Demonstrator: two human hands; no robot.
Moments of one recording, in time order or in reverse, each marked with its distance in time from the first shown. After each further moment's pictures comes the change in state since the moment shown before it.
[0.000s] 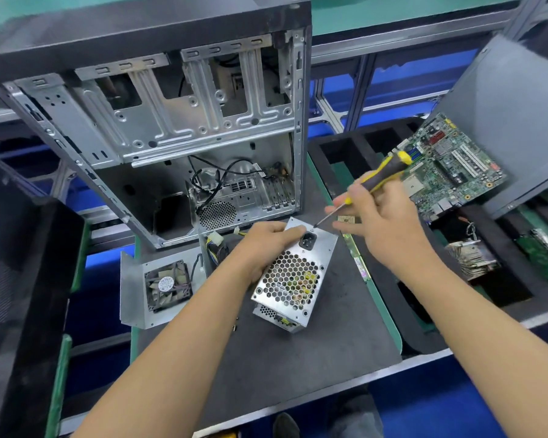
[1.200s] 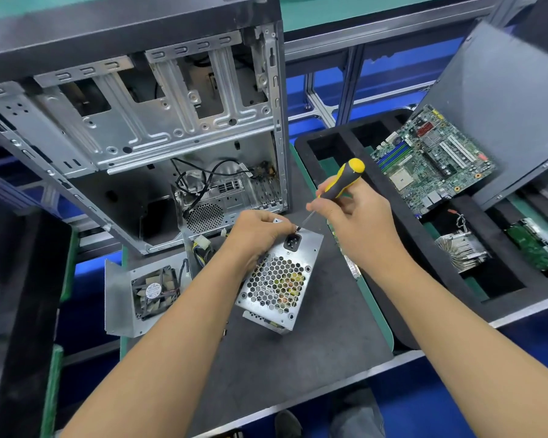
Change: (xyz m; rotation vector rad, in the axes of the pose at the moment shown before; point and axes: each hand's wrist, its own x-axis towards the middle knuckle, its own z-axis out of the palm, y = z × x) left_hand 0.003 0.022 0.017 0.102 0.182 0.055; right_hand 0.009 0.016 0.001 -0.232 0.042 -0.126
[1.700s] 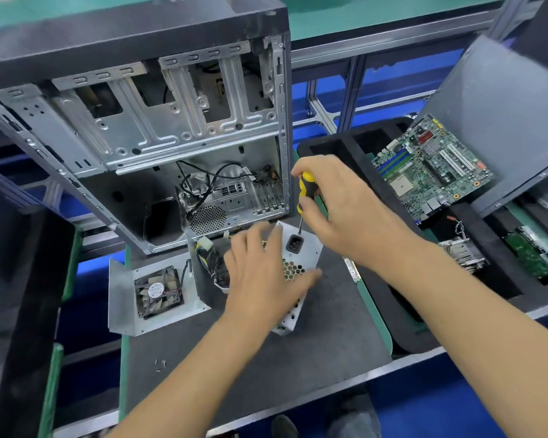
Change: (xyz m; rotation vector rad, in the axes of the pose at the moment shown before) left_hand -0.065 -0.041 0.013 0.960 0.371 0.528; right_hand 0.006 -0.051 -0.005 -0.504 -0.264 -0.482
